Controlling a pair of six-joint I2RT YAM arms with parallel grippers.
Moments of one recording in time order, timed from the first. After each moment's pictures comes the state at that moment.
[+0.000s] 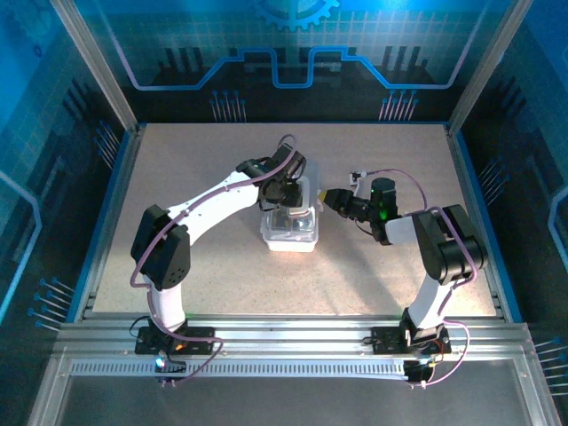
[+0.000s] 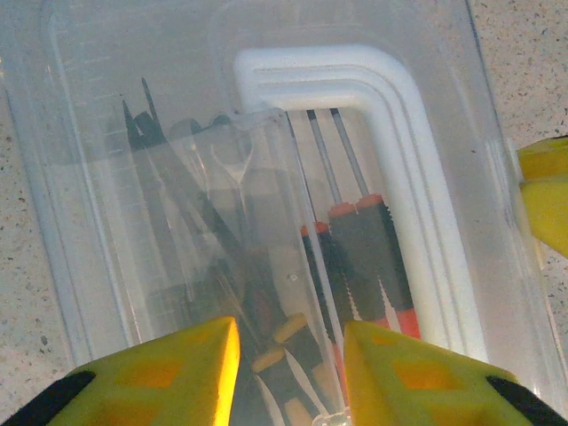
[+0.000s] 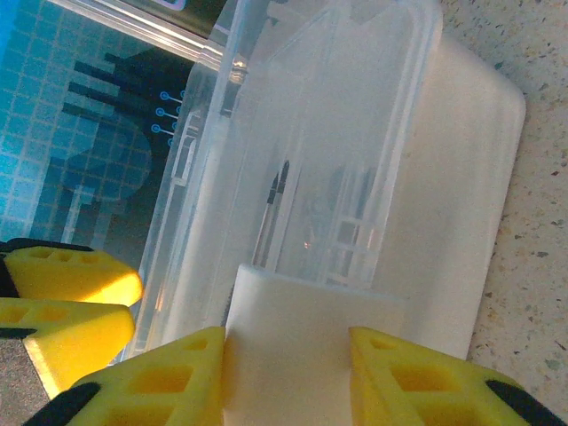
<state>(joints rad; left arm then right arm) -0.65 1.87 1.59 -0.79 -0.10 -0.41 0.21 1.78 0.67 0.74 -0.74 0.86</state>
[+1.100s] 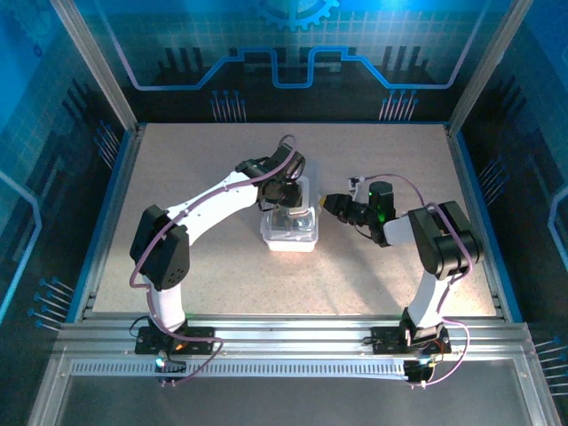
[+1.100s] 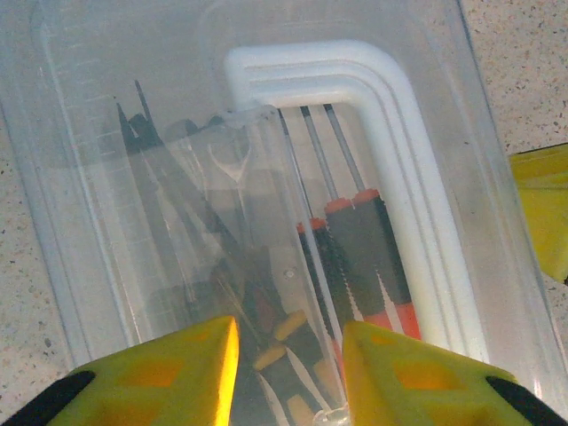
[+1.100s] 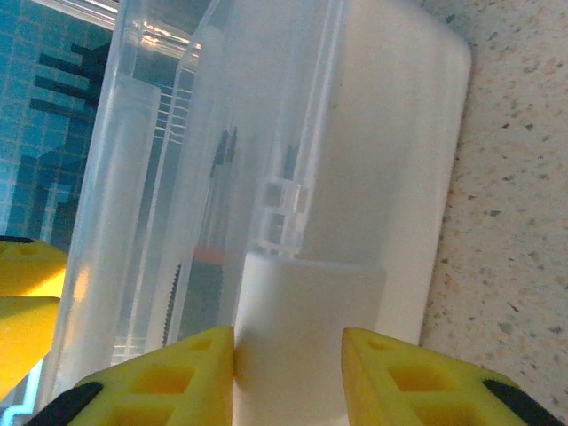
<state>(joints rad) -0.65 1.86 1.58 -0.79 -0.09 -0.39 0.21 1.83 0.66 0.73 -0.74 0.86</state>
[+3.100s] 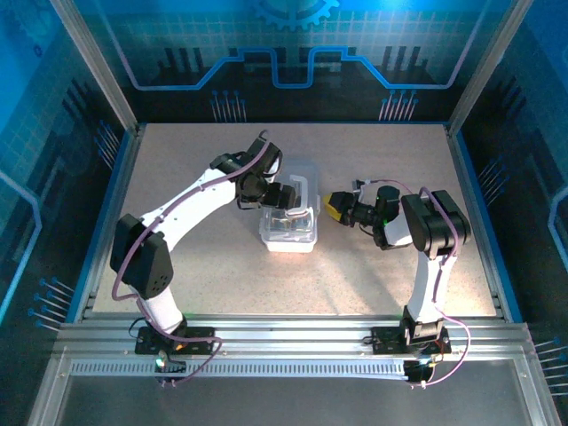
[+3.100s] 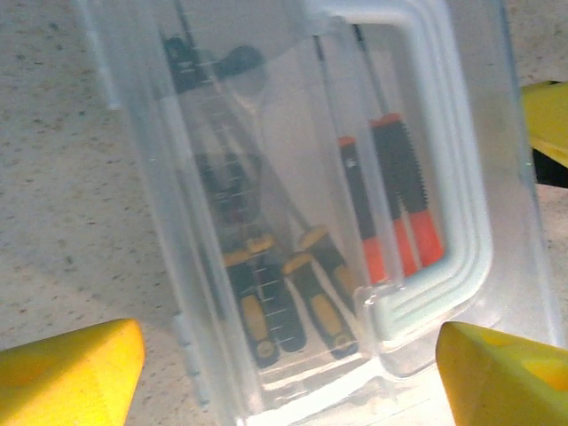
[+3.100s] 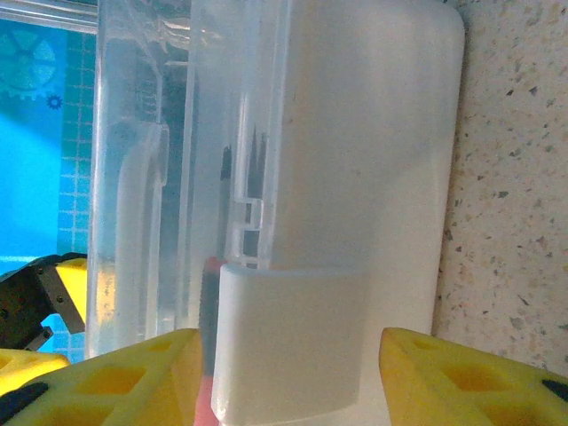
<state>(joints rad) -0.55 1.74 1.54 -0.92 0.04 -0.38 0.13 2.02 0.66 1.09 -0.95 1.16</state>
